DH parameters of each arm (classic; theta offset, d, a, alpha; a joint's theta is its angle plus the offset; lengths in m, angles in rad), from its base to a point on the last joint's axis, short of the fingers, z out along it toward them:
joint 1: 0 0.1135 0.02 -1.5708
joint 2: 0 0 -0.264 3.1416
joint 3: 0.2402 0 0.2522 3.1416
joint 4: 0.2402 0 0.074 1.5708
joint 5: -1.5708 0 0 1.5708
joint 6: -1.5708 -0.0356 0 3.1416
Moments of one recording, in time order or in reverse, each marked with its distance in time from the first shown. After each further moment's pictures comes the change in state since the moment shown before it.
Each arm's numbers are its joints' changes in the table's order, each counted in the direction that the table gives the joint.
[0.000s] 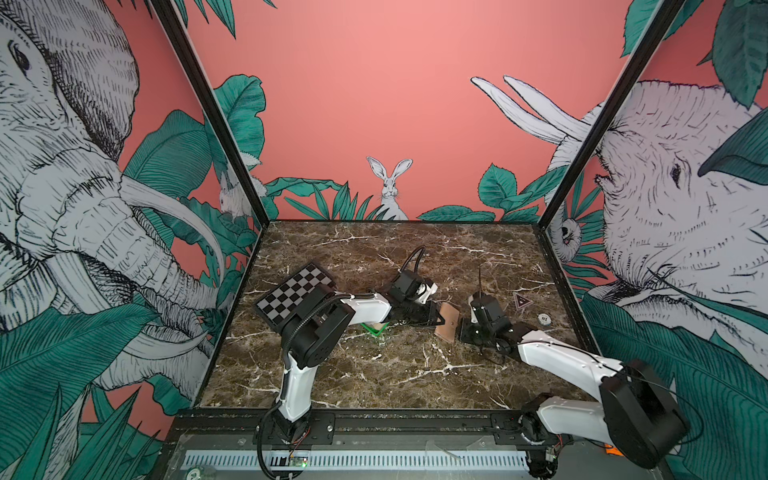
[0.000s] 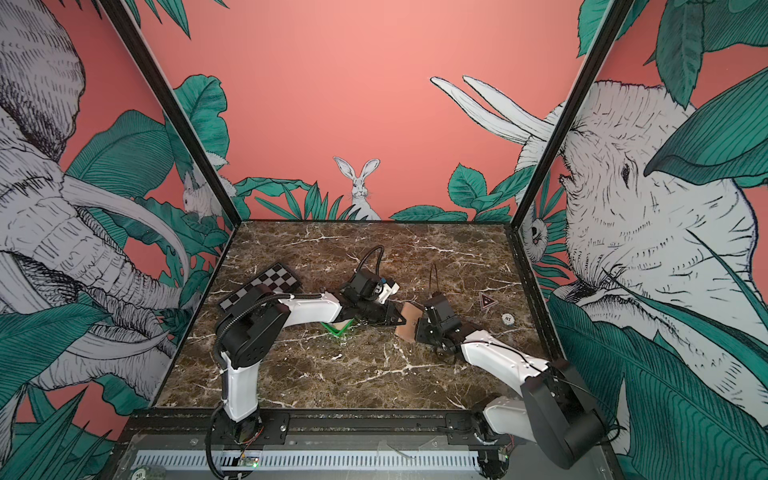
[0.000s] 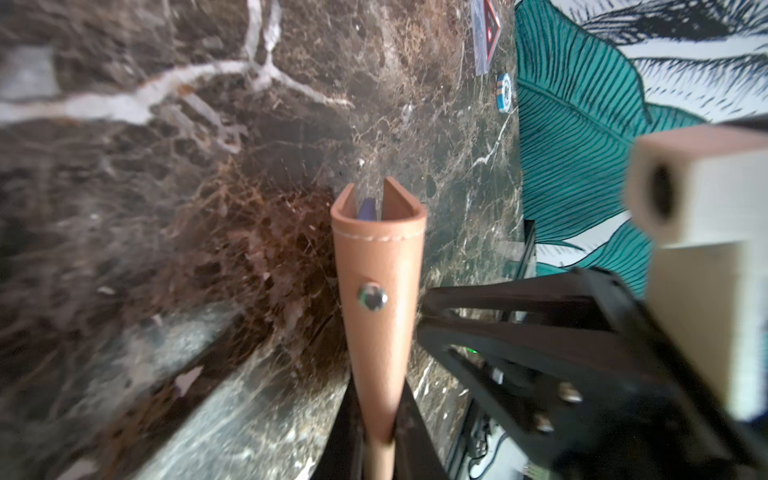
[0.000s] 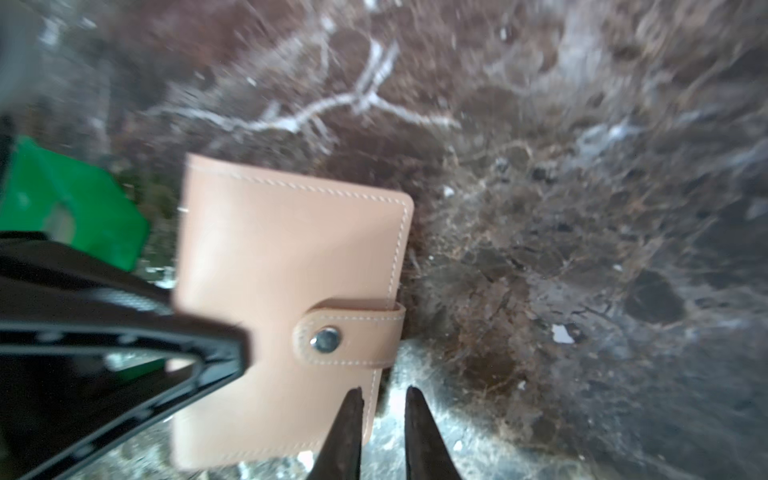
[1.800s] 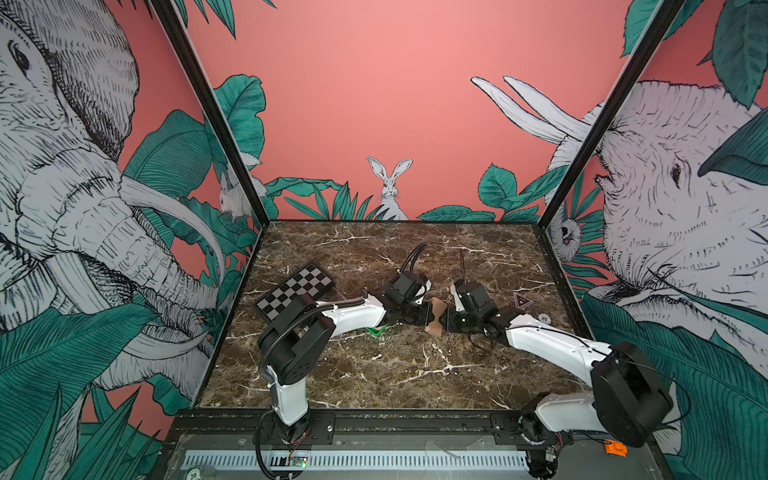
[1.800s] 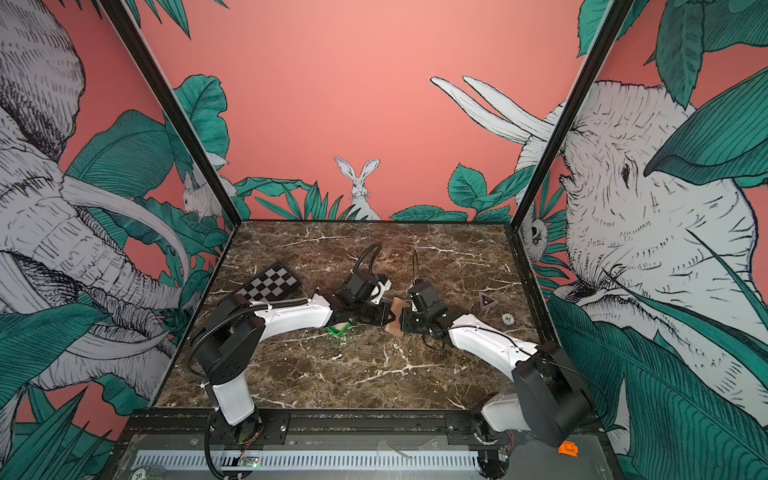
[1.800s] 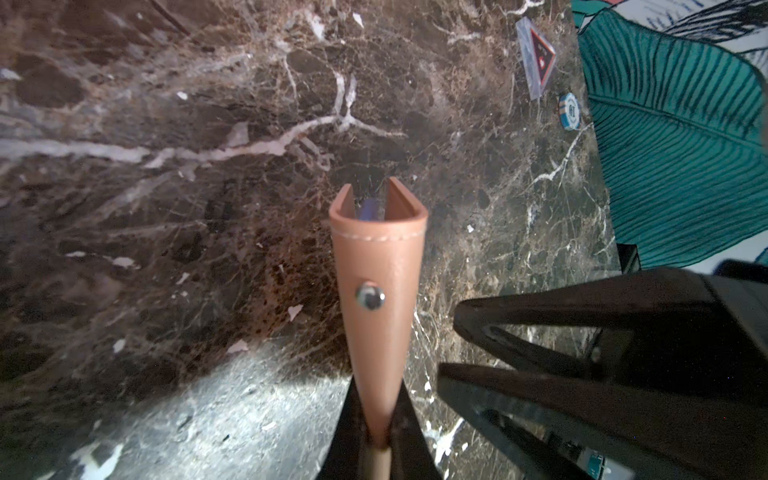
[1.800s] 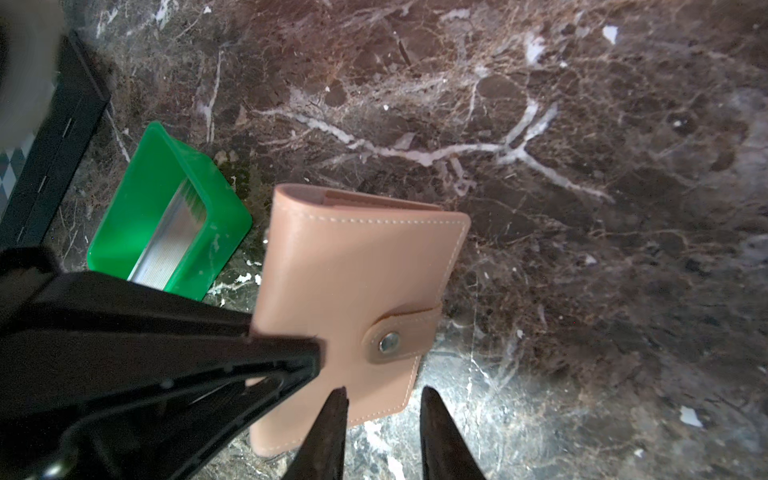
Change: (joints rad) left arm -0.043 -0.160 -0.048 0.133 0.295 -0.096; right arm 0.079 0.157 0.194 0.049 0.062 0.056
